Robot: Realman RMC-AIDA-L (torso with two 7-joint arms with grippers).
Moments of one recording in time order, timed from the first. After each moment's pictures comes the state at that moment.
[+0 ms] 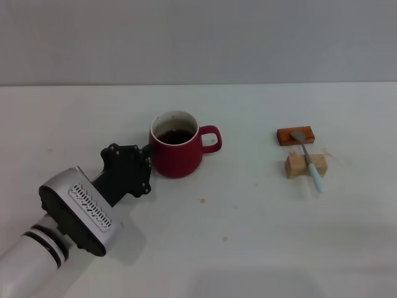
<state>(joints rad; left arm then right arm) -0.45 -2.08 -0.68 -0.30 2.54 0.93 0.49 0.02 2.08 0.74 0.47 -2.05 -1.66 0.01</state>
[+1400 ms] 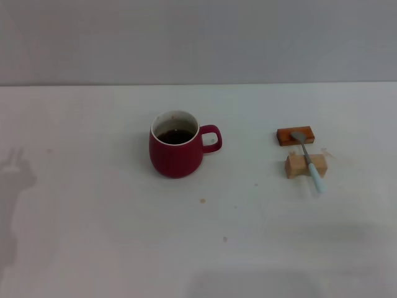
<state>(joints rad) -0.18 -2.07 -1.20 -0.33 2.53 1.29 -0.01 0.04 2.08 0.61 0.47 -2.05 -1.68 0.00</state>
